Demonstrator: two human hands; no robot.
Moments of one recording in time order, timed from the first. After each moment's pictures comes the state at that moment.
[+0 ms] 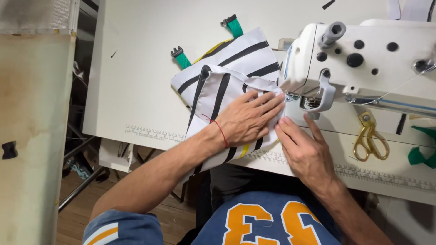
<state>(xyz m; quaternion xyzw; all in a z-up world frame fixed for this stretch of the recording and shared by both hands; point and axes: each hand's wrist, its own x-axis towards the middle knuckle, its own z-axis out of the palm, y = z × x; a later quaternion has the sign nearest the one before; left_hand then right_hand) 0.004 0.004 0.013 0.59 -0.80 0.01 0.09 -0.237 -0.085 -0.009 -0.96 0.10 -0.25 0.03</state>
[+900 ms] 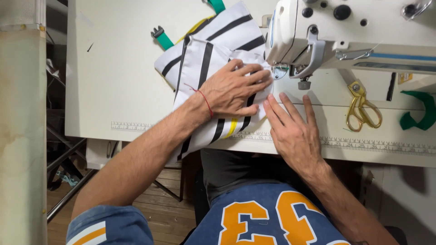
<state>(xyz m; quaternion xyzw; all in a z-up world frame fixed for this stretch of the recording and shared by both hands) 0.040 -0.014 -0.027 0.51 -0.85 0.07 0.11 -0.249 -0.046 -0.019 -0.96 0.19 -0.17 -0.09</state>
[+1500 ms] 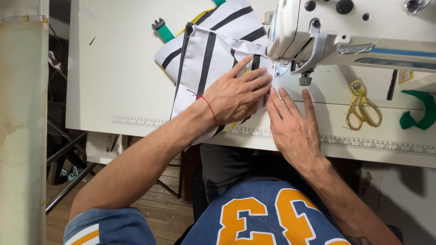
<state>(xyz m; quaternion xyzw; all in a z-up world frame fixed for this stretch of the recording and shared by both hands) 0.002 0.010 -0.012 0.57 -0.82 0.02 0.00 -0.246 -0.043 -0.011 -0.96 0.20 -0.11 -0.17</state>
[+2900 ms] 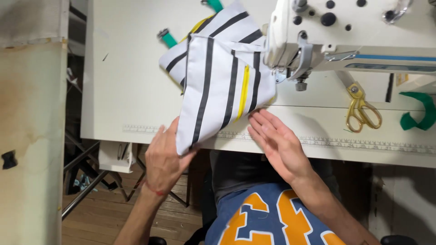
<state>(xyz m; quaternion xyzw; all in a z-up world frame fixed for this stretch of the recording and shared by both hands) 0.005 0.236 0.017 0.84 -0.53 0.05 0.14 -0.234 -0.002 0.010 -0.22 0.29 -0.23 0.90</state>
